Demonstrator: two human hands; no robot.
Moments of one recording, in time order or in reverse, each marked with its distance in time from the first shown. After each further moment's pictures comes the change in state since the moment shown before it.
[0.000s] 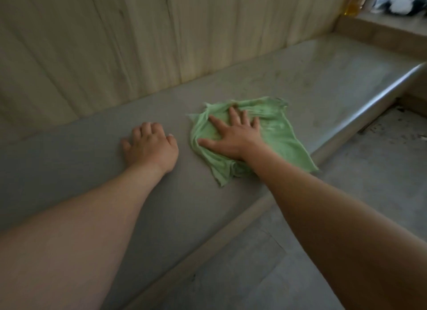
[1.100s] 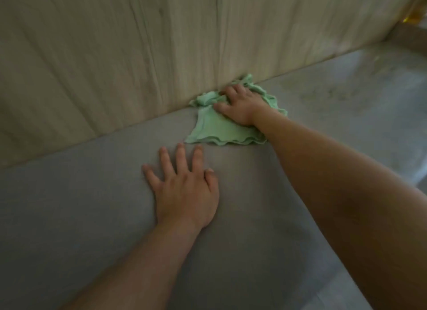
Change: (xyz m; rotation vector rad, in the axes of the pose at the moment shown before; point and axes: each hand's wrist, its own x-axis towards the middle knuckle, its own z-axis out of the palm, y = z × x) left_hand 0.025 -0.013 0.035 -0.006 0.015 0.078; right_hand 0.207 -0.055 -0.037 0.033 0.109 -0.176
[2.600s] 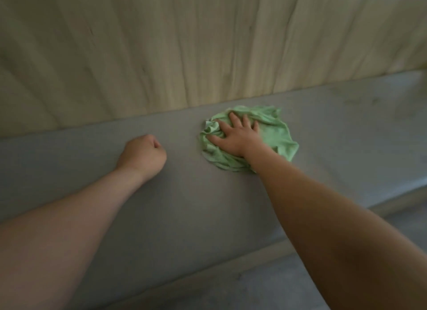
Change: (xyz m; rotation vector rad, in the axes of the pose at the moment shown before) left_hand -0.101 -0.208 -0.089 -0.305 0.087 -0.347; right_hand -0.165 -0.188 0.040 -0.048 -0.181 -0.138
